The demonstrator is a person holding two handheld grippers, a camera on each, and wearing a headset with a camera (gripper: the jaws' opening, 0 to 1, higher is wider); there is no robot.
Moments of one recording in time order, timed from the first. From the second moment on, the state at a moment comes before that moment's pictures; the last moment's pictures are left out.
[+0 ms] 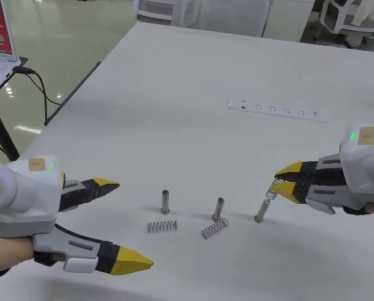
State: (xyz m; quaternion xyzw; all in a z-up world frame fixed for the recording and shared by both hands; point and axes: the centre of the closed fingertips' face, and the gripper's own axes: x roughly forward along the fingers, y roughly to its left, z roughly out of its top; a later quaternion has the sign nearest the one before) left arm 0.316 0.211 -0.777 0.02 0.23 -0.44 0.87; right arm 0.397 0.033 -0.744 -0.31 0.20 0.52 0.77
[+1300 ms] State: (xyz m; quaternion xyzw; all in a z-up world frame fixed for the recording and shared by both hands) left arm 0.319 0.213 -0.777 0.01 0.23 -0.44 0.87; right arm 0.404 0.030 -0.761 -0.29 0.23 0.51 0.77
